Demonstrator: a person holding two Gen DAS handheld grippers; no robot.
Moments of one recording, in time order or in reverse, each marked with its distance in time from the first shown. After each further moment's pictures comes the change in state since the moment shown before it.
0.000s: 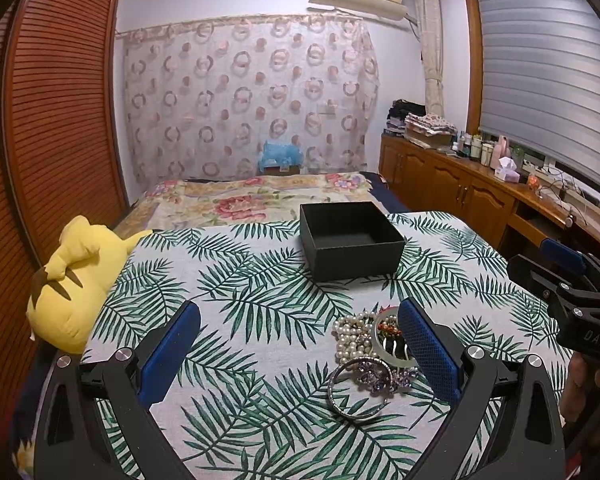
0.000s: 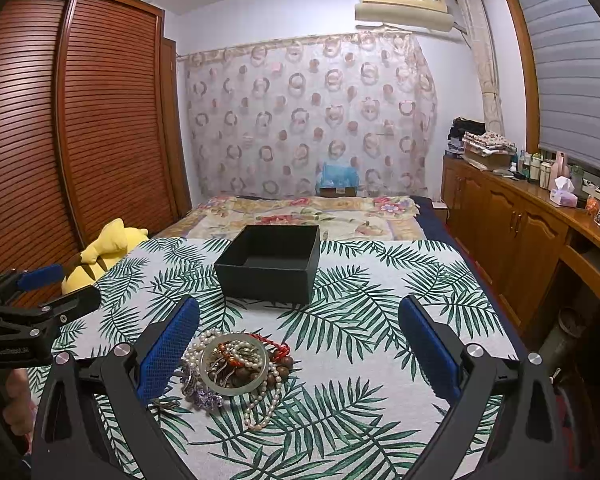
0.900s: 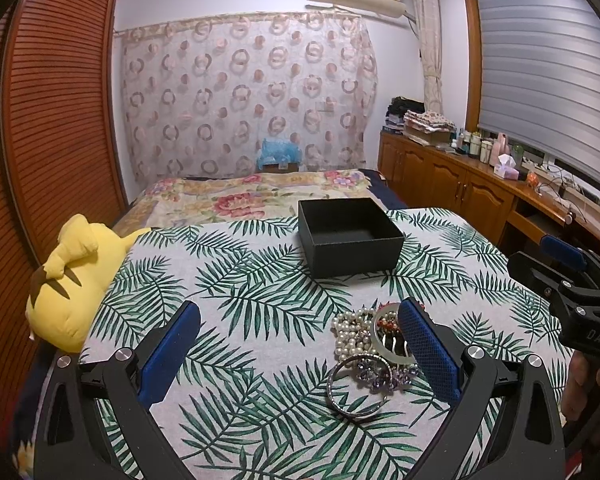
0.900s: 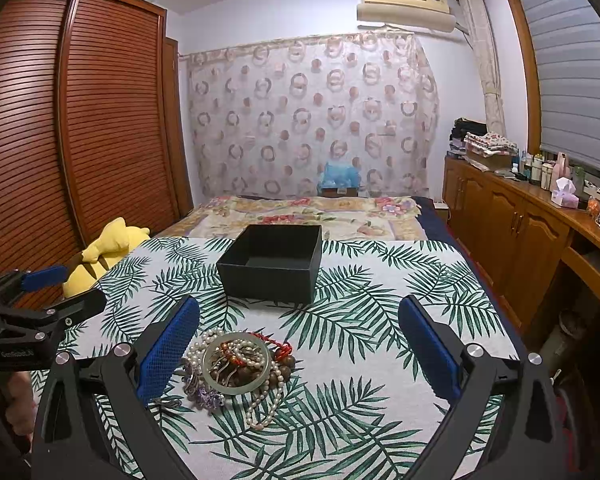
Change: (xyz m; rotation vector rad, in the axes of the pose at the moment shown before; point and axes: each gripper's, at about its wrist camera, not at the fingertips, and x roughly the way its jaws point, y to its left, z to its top) left arm 0.000 -0.002 -0.001 0.001 0.003 0.000; right arm 0.001 0.001 -0.001 0.001 0.000 0.000
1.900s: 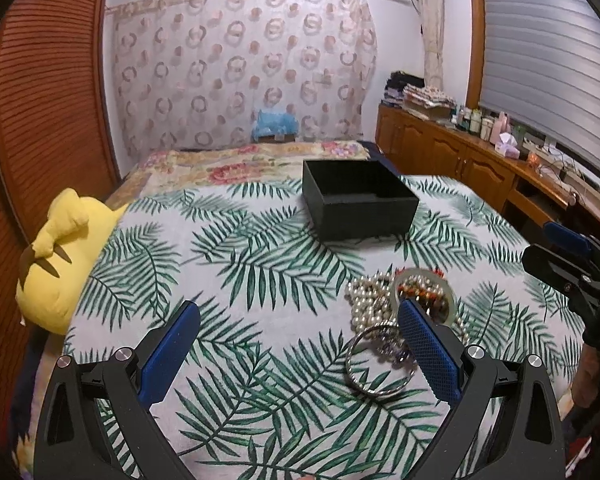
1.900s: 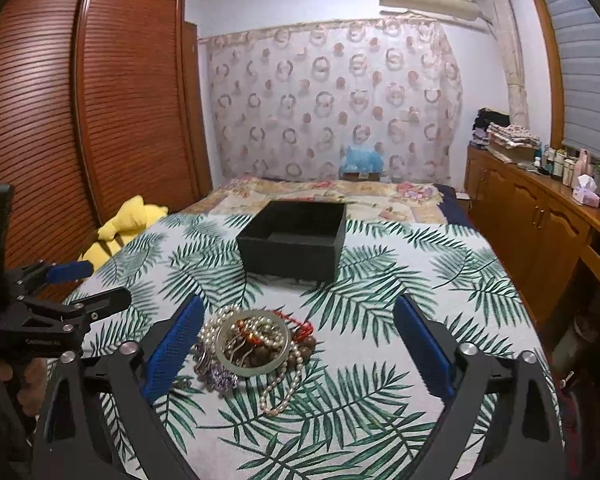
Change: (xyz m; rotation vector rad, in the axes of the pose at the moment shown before) left arm 0.037 0.018 -0.026 0.003 0.120 -0.029; right arm 0.020 0.010 -0.017 -0.038 0.082 0.088
